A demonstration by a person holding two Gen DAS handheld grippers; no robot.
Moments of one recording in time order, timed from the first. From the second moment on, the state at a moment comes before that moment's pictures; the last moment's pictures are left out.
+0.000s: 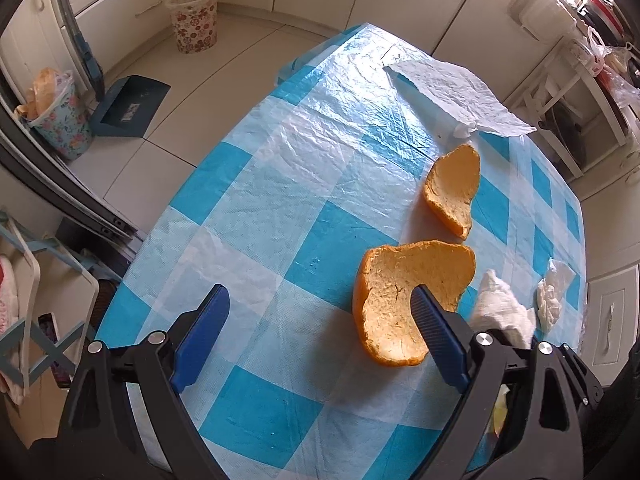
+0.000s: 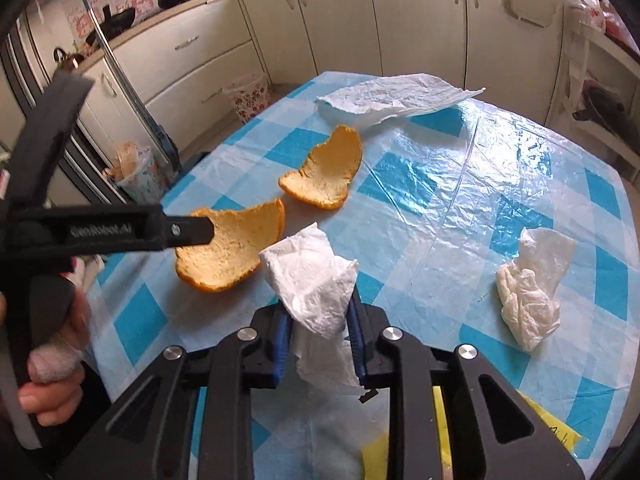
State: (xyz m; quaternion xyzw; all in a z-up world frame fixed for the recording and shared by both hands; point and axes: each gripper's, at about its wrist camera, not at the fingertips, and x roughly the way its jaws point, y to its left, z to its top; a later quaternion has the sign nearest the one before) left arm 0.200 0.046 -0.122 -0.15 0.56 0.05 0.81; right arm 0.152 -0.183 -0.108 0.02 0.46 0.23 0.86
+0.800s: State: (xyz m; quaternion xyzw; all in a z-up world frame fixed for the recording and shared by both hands) left arm 0.195 -0.020 -0.124 -0.01 0.55 -0.01 0.83; right arm 0.126 -0.308 -0.050 0.17 0.38 0.13 0.90
